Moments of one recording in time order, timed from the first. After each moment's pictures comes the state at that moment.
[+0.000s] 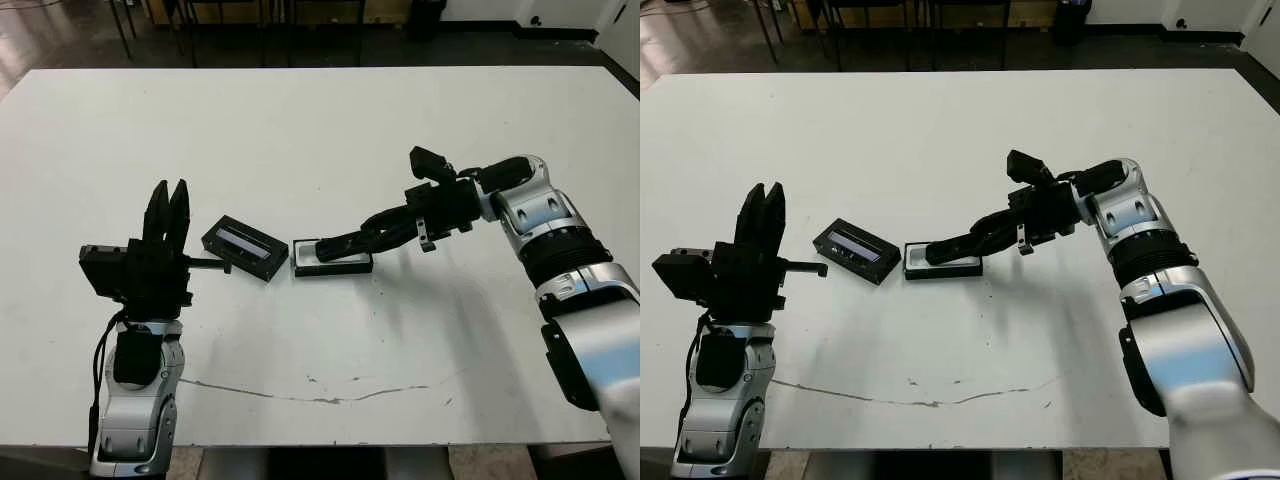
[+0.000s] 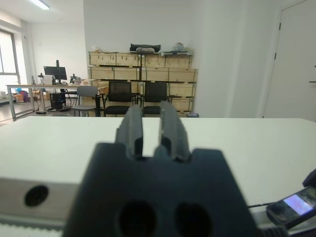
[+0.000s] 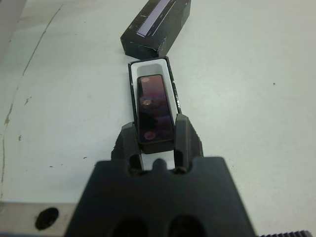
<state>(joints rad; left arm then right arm) 0.08 0.10 0.04 -0.28 -0.07 -0.19 -0.03 -0.94 -0.44 0.29 0.90 -0.01 0.05 1.46</state>
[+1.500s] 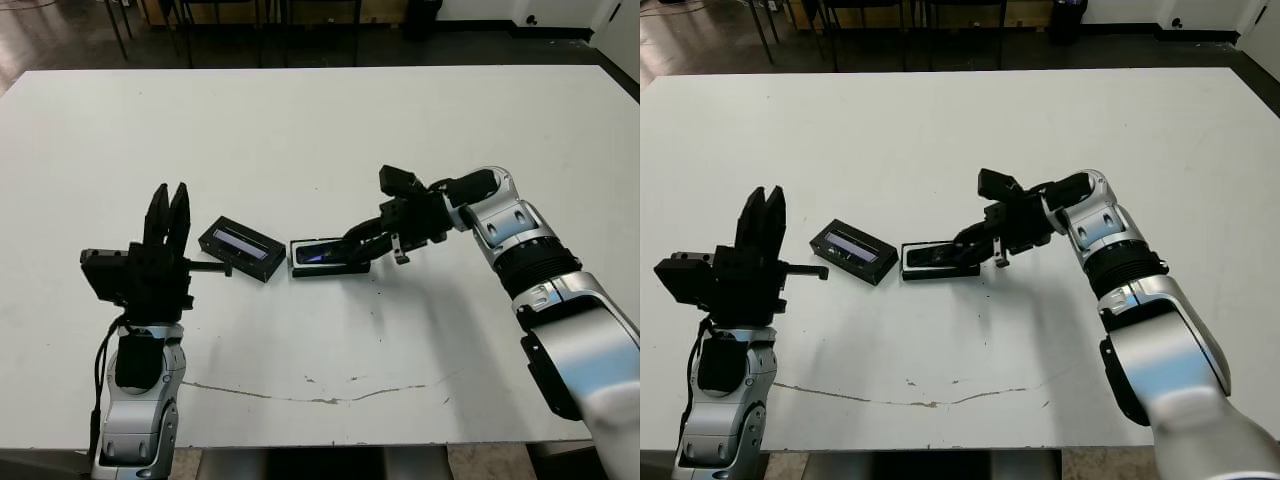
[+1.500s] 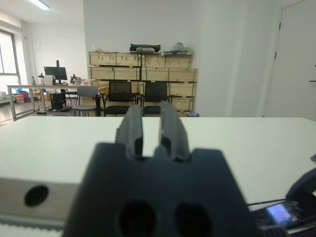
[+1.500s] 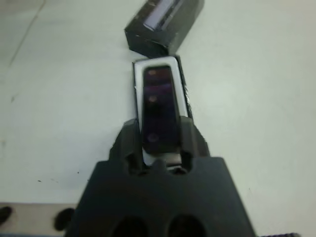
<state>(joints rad) 0.09 0.09 0.04 -0.28 -0.05 -0.21 -0.03 -0.91 -0.37 0.33 0.82 -0.05 0.02 1.43</state>
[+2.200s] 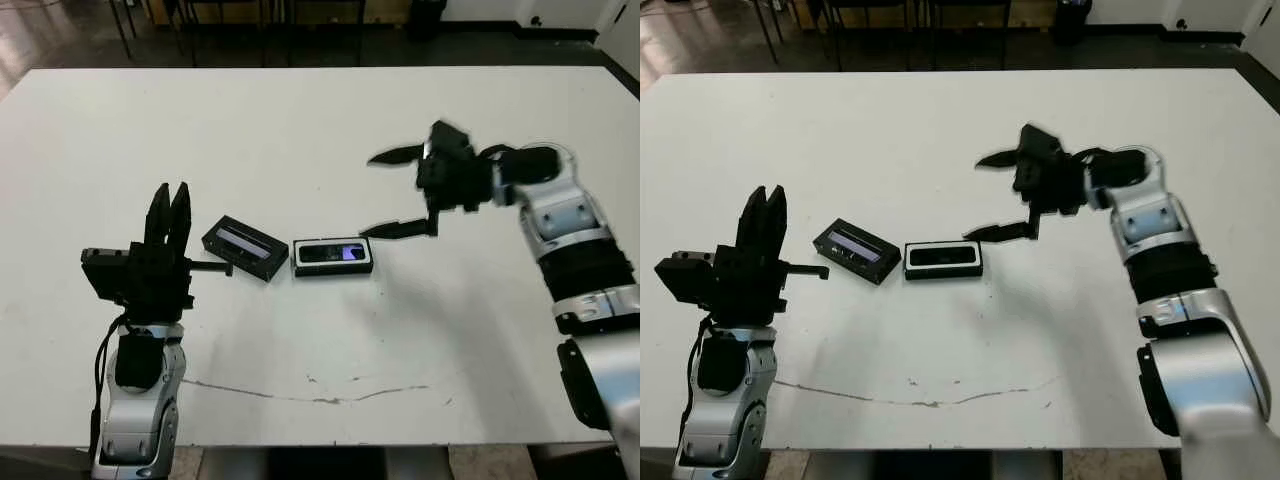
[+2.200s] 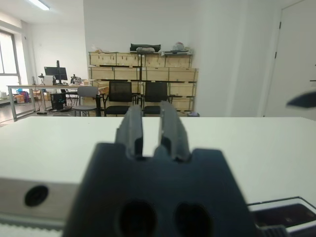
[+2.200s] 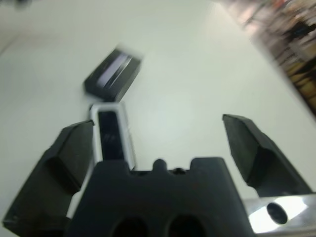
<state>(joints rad) 0.09 0.09 0.04 -0.28 -0.06 -0.20 -0.03 -0.73 -0.49 0.07 0.35 0.11 0.18 1.08</state>
